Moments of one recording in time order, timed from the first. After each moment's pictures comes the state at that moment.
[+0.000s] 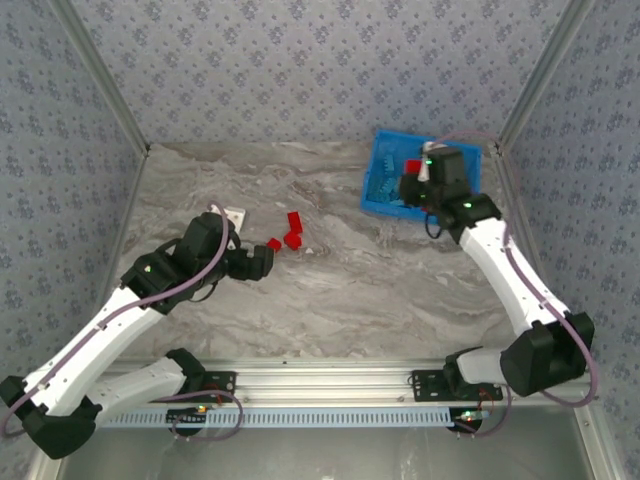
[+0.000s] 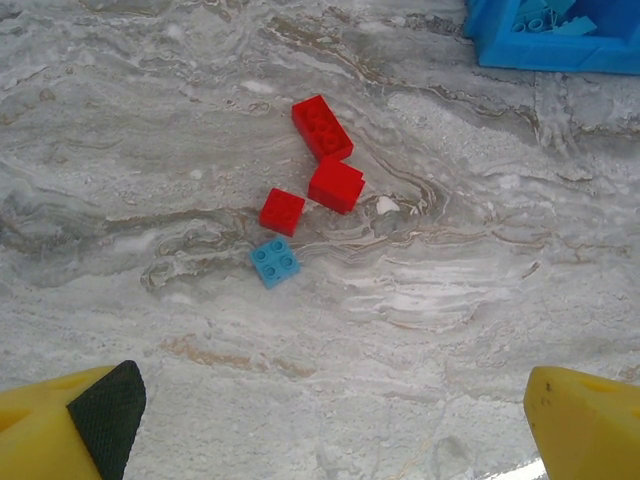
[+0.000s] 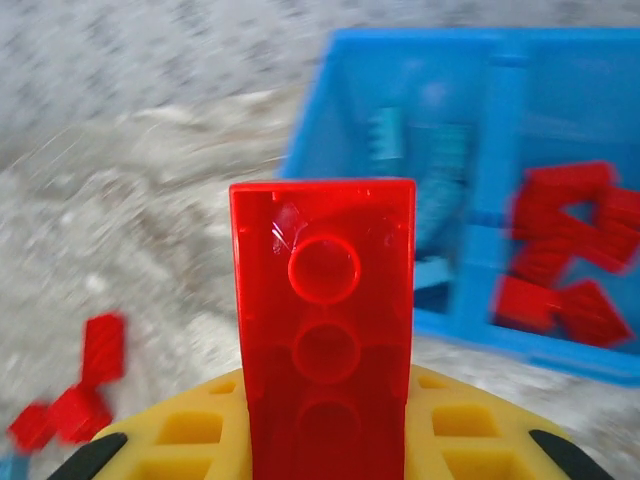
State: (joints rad) left arm -0.73 0.93 1.09 -0.92 -0.22 -0.39; right arm 0.26 1.32 1.24 -0.56 0.07 0.33
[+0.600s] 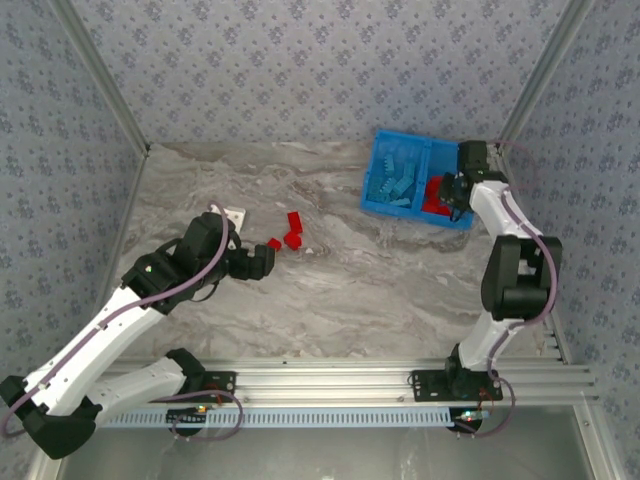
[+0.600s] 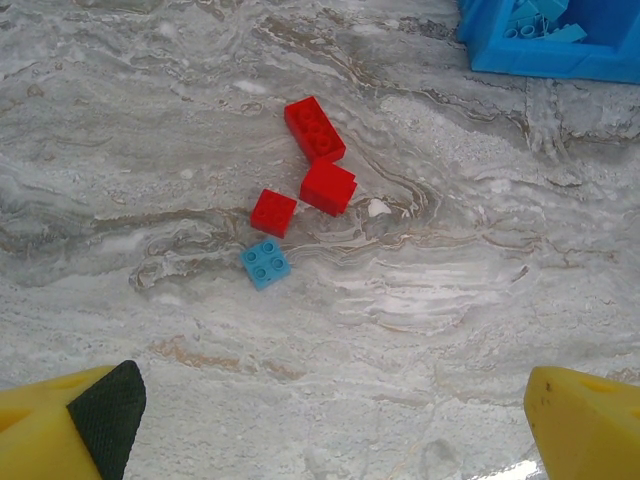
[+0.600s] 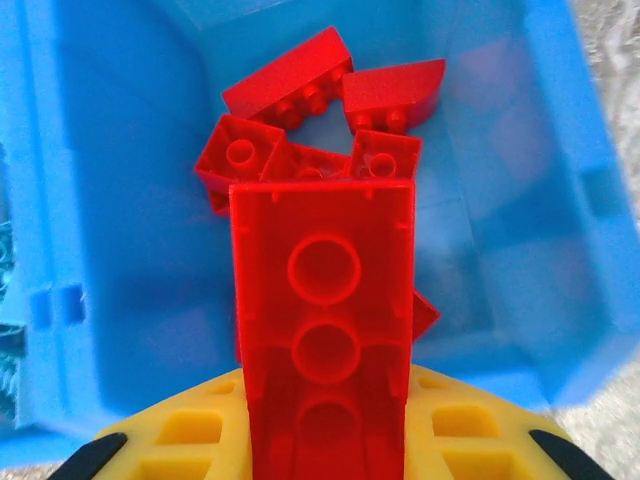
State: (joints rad) left arm -0.73 0.93 1.08 -0.91 -0.21 -0.41; right arm -0.05 1.78 1.40 -0.61 0.06 0.41
